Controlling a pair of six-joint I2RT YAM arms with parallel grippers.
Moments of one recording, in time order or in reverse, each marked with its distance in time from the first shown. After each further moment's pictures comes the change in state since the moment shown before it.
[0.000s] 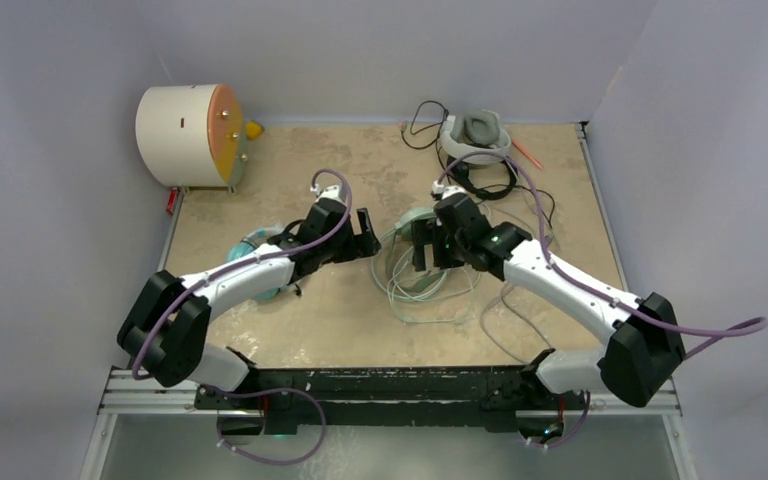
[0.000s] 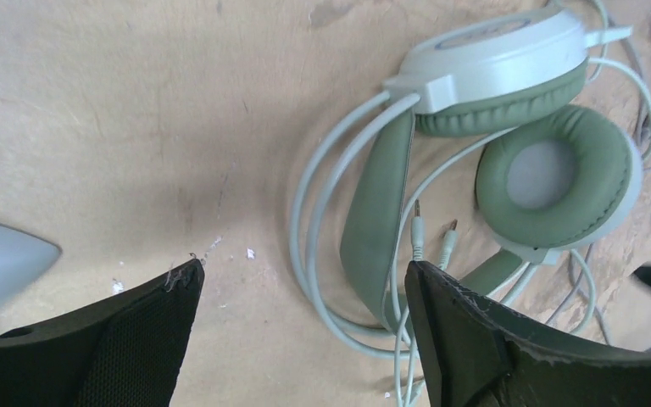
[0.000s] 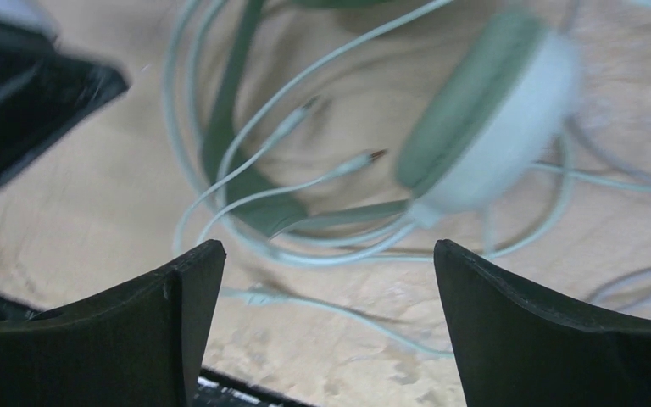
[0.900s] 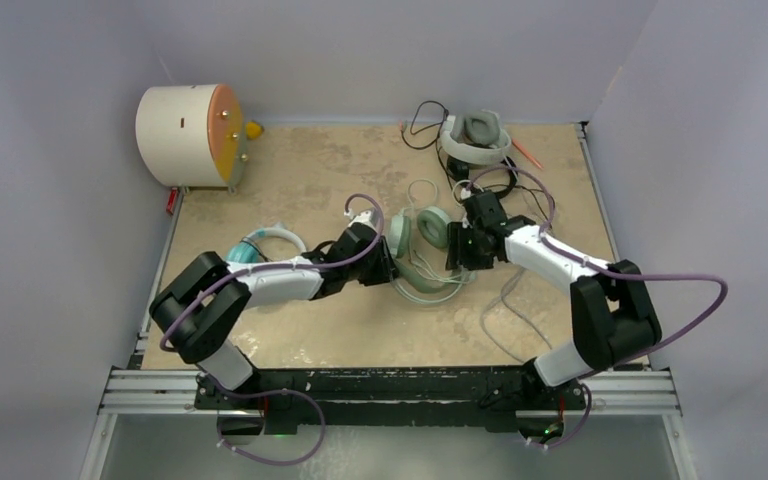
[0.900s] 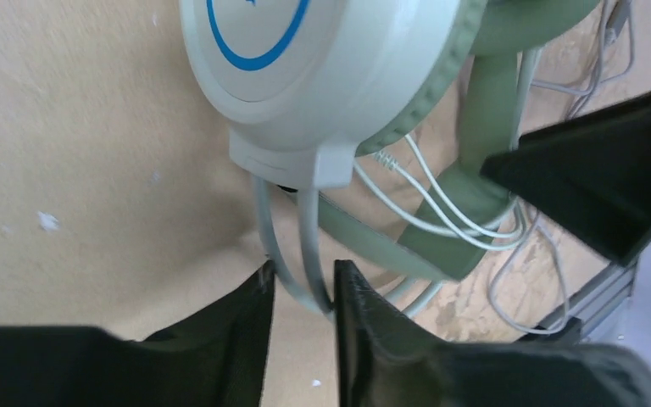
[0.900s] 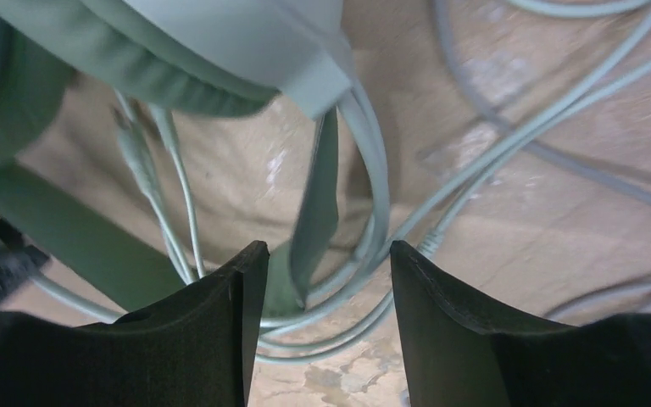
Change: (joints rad) left arm -0.189 0.175 -0.068 0.232 0.064 -0.183; right arm -0.332 0.201 -0.065 0.053 -0.159 -0.091
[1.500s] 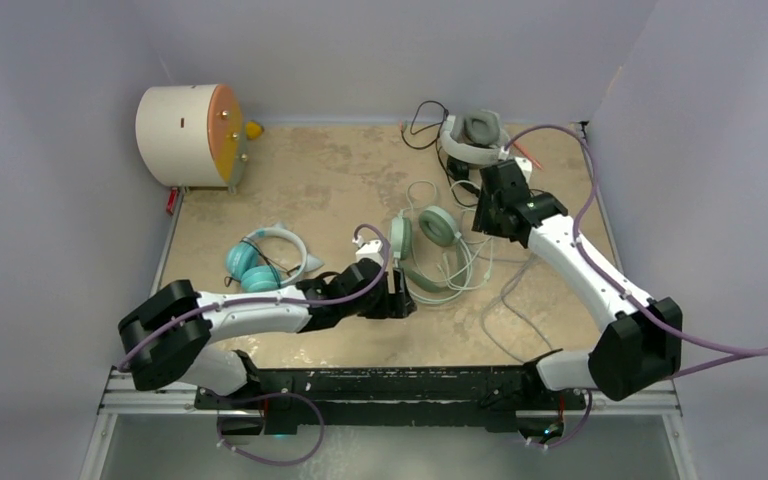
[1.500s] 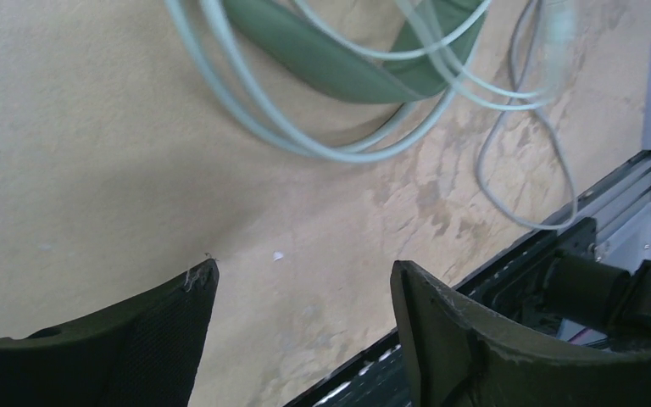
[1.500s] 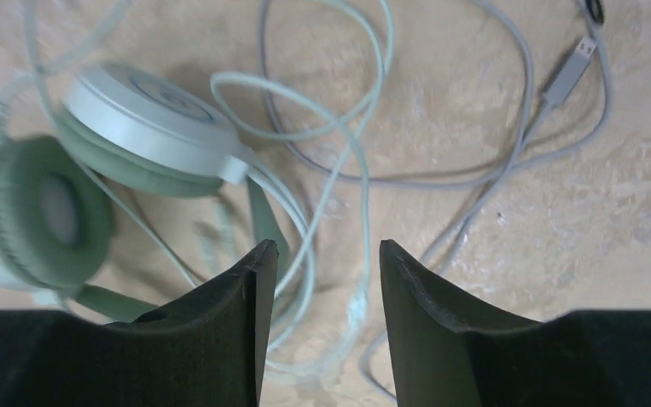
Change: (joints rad) left arm -0.214 -0.215 -0.116 -0.106 -0.094 -0.016; right arm -0.010 -0.164 0.241 -0.217 0.386 0.129
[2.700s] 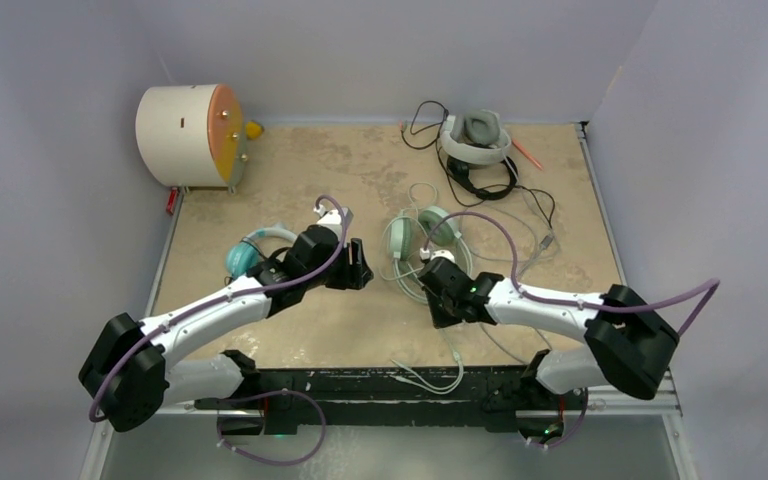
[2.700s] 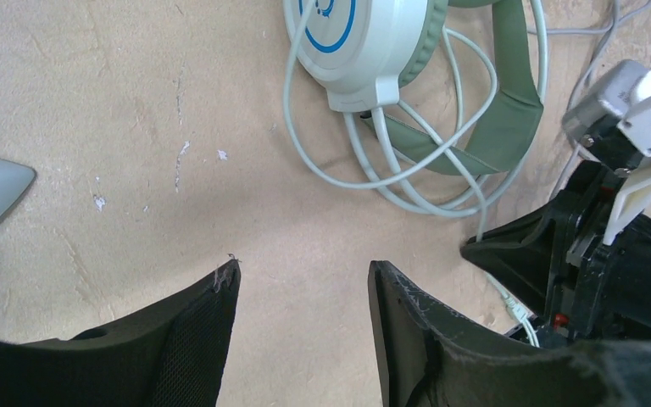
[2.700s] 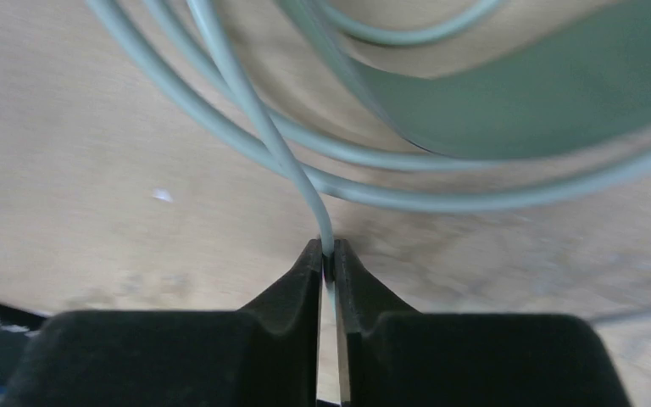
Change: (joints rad) left arm 0.294 -0.217 0.016 -0.175 0.085 0.327; right arm 0.523 -0.020 -0.550 0.290 -0.185 0.064
